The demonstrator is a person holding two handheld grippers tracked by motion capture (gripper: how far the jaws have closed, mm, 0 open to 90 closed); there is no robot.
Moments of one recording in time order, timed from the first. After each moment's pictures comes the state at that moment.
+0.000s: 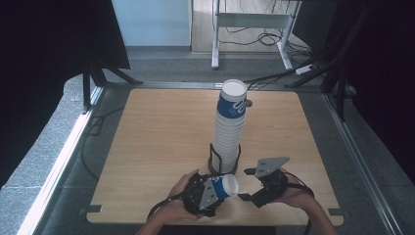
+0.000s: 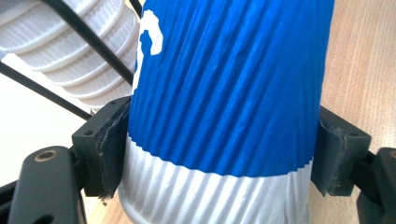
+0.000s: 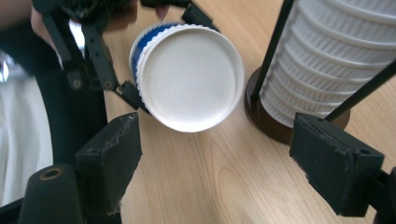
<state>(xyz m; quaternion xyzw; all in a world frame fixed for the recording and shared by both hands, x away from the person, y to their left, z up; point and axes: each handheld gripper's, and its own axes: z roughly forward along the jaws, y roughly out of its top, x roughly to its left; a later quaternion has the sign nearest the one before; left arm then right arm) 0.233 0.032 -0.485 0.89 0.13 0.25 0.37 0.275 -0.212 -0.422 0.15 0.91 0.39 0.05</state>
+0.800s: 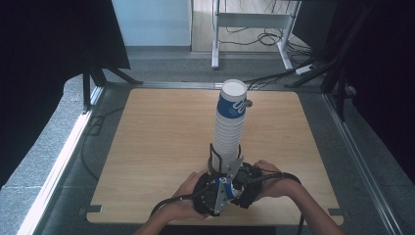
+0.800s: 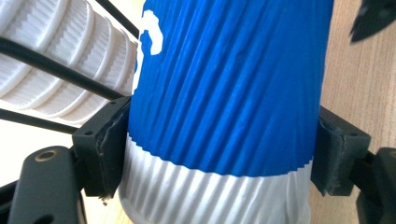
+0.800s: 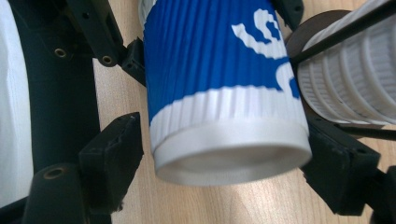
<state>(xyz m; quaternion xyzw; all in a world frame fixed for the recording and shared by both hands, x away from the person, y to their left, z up) 0.233 0.006 -0.483 0.91 0.08 0.29 0.29 0.286 -0.146 -0.427 0.05 0.98 0.17 0.04</state>
